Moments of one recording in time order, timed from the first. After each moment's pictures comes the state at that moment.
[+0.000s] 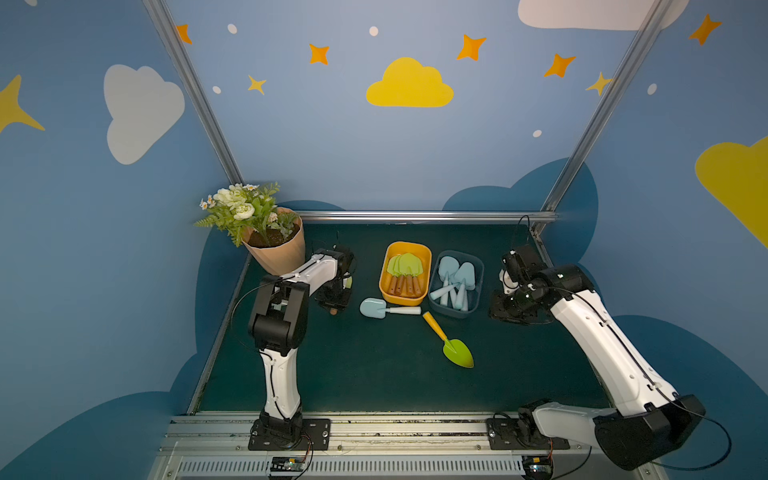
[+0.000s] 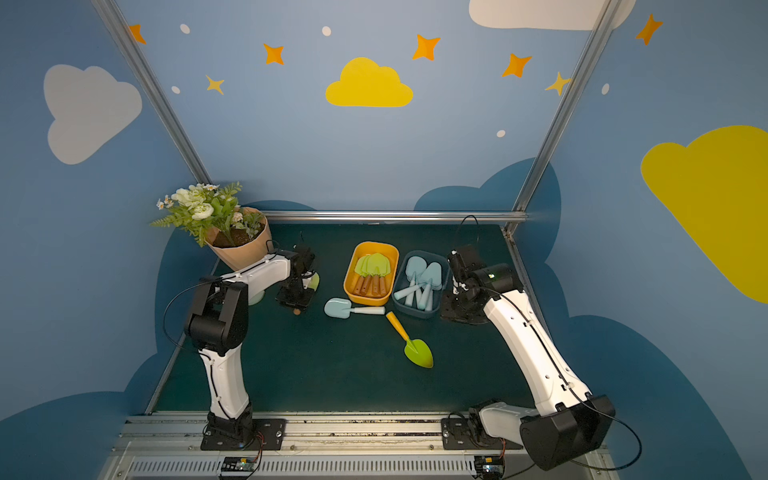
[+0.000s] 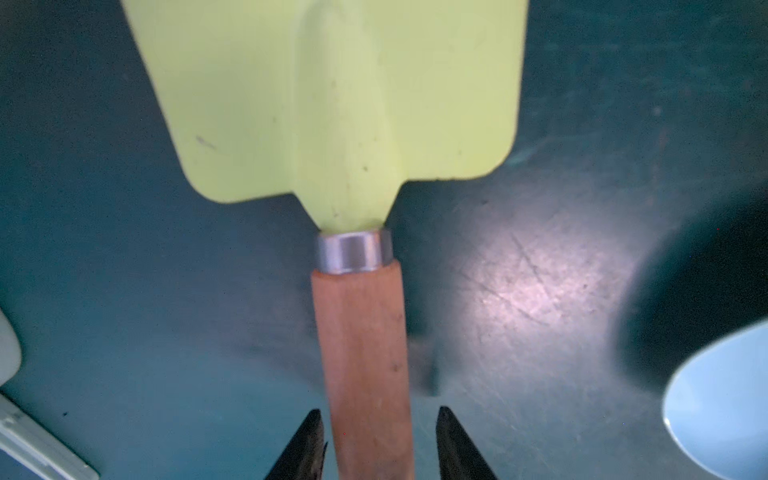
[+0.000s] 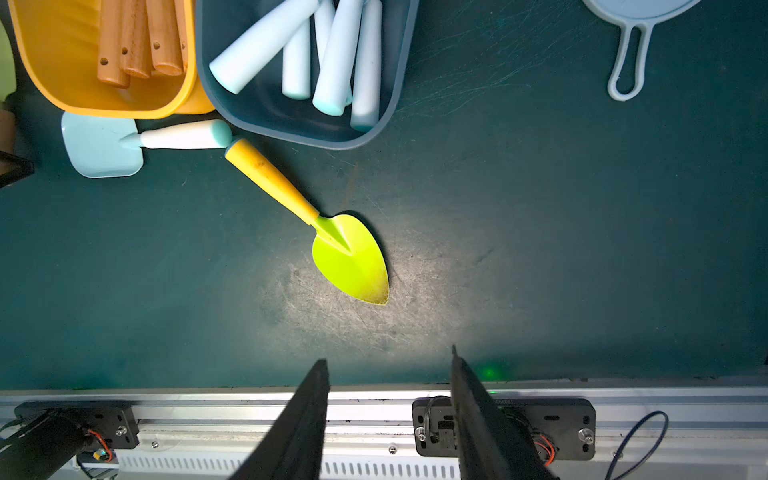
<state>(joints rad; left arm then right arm) -0.24 2.02 1.45 -1.03 -0.11 -0.06 0.37 1.26 1.35 -1.37 -0.01 0.45</state>
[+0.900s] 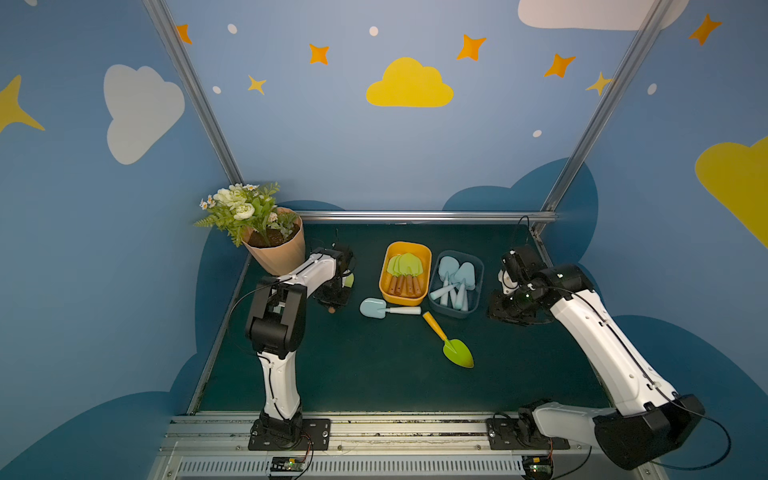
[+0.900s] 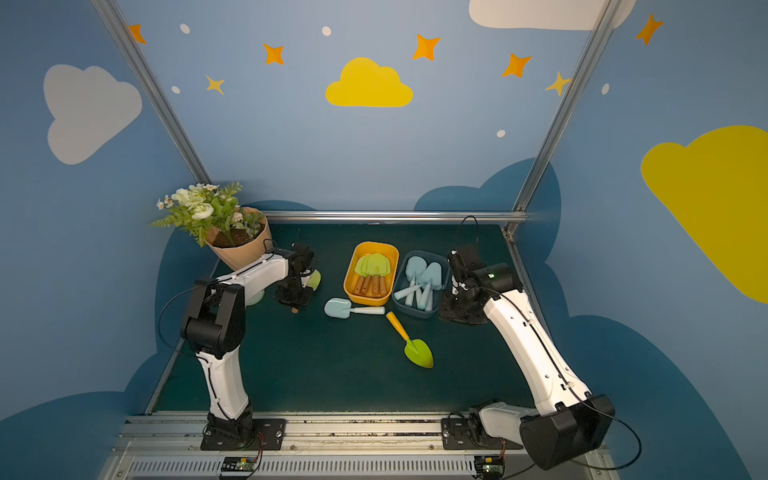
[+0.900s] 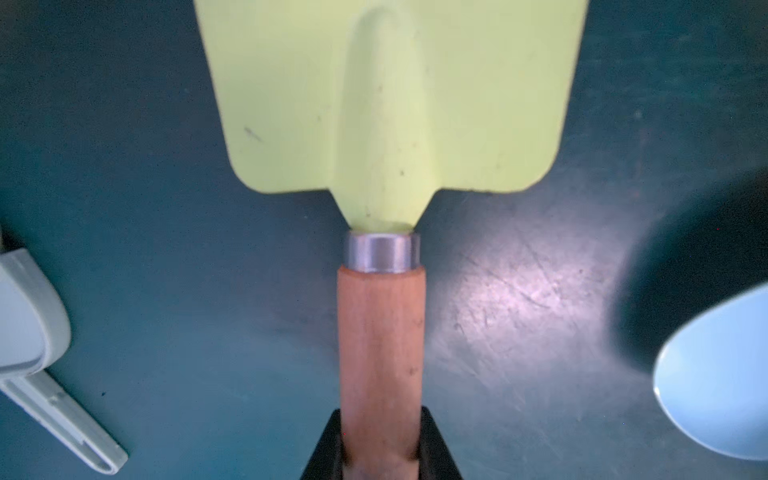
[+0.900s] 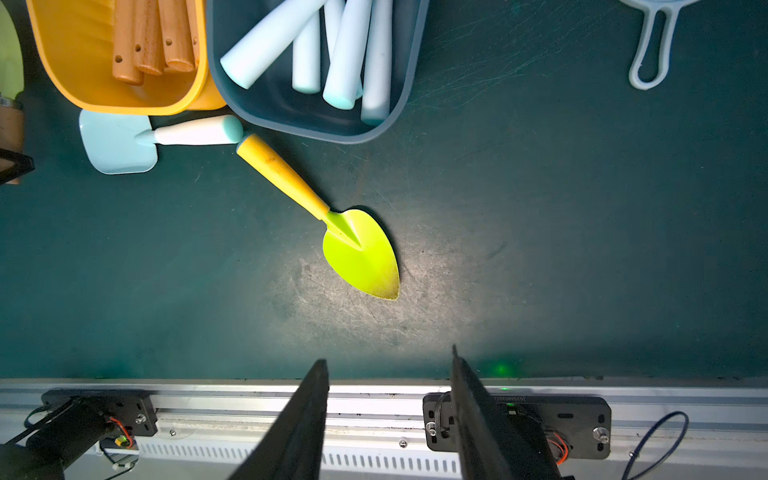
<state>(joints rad) -0.24 1.97 1.45 -1.05 -0.12 -0.07 0.37 1.26 1.35 -1.37 -0.04 0.46</state>
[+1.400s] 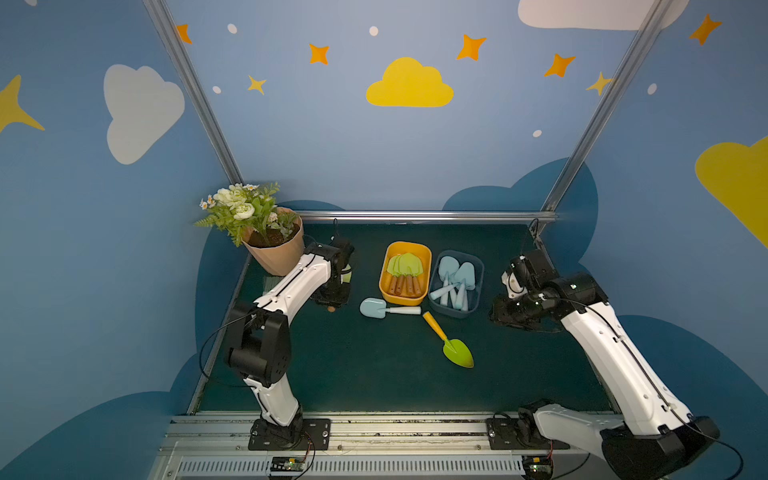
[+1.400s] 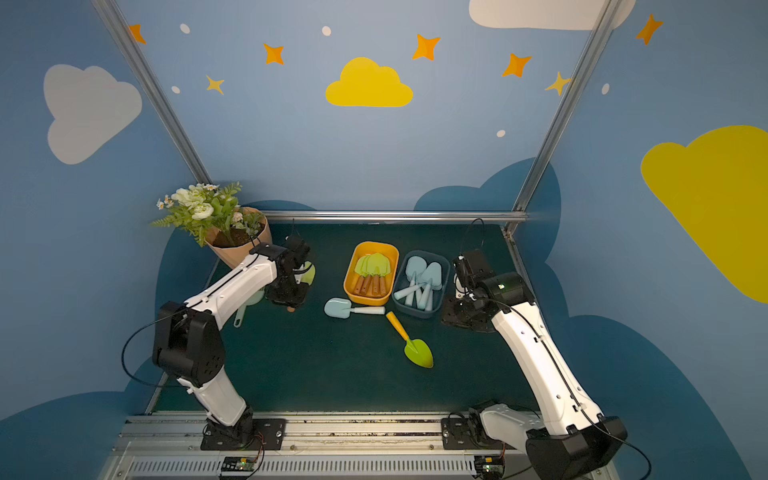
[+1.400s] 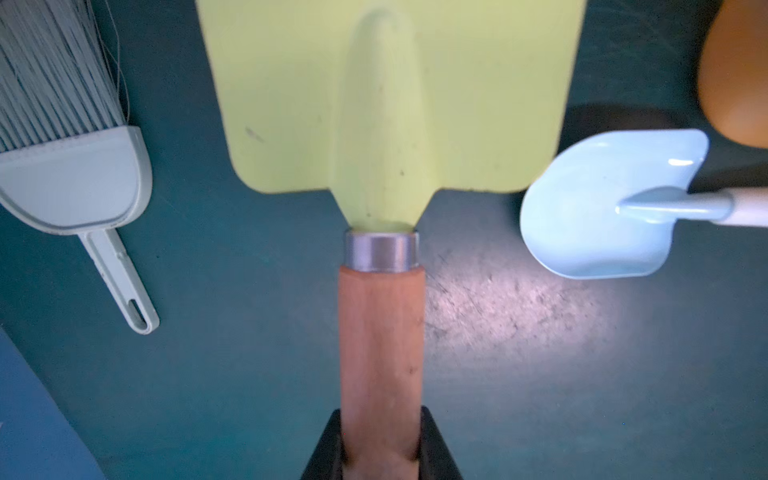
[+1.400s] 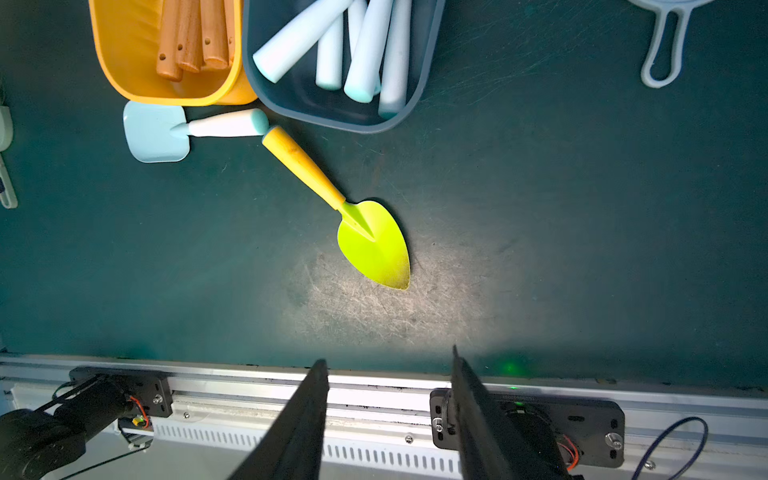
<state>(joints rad) -0.32 1.72 1.45 -1.24 -0.12 -0.23 0.37 1.17 1.32 -1.38 -0.09 0.46</state>
